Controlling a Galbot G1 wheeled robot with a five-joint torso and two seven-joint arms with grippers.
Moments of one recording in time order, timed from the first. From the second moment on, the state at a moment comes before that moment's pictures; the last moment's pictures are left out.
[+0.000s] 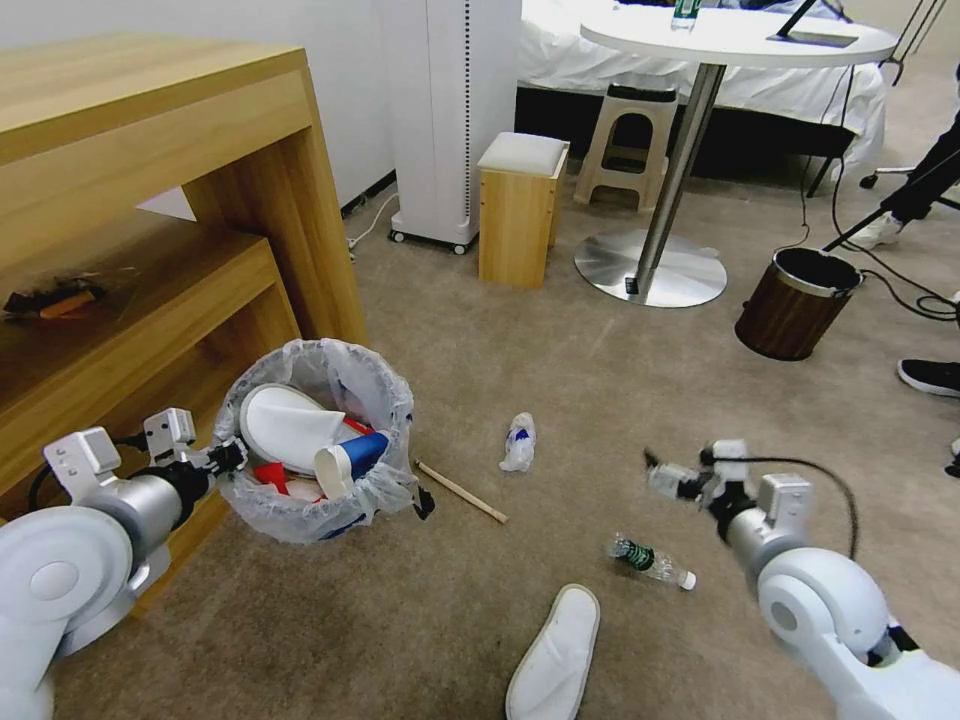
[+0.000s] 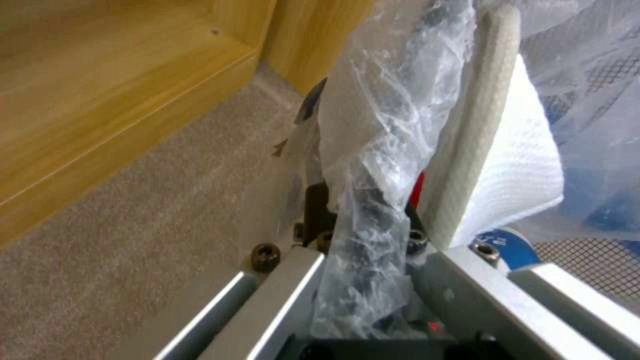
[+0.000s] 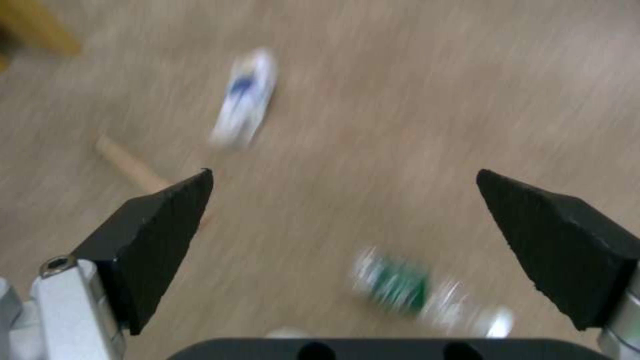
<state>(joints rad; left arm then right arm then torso) 1.36 -0.94 -0.82 -2.26 -1.47 0.71 -0.70 -1.36 0.90 0.40 2.13 1.00 -0.63 0.51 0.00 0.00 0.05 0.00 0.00</state>
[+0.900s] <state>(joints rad) 1.38 -0.95 -0.83 -2.27 -1.45 0.71 -0.69 -1.30 1.05 0.11 1.93 1.43 -0.74 0.83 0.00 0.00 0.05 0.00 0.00</state>
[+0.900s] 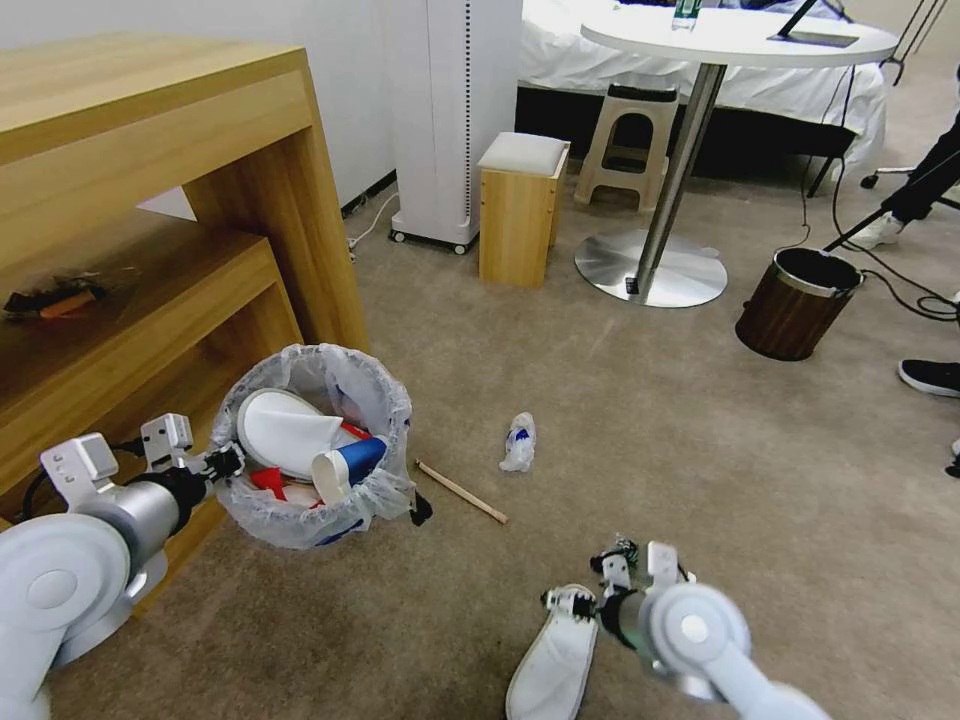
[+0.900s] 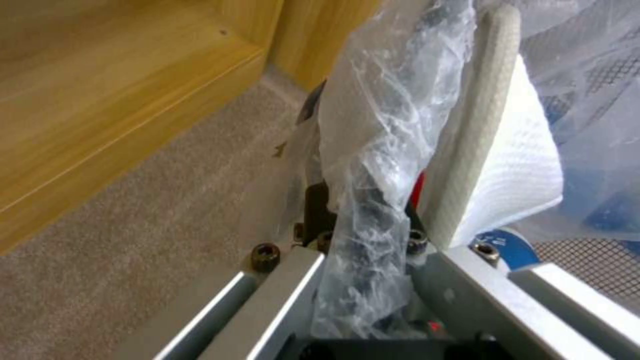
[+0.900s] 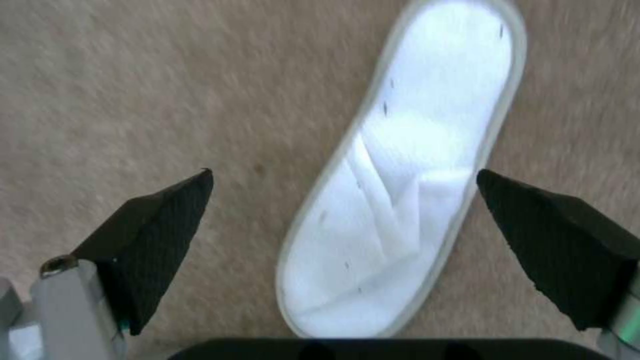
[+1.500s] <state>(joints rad) 1.39 -0.95 -0.84 -2.28 -1.44 0.71 -0.69 -1.30 1.15 0.10 1.81 1.35 -0.74 0.82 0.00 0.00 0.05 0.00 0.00</state>
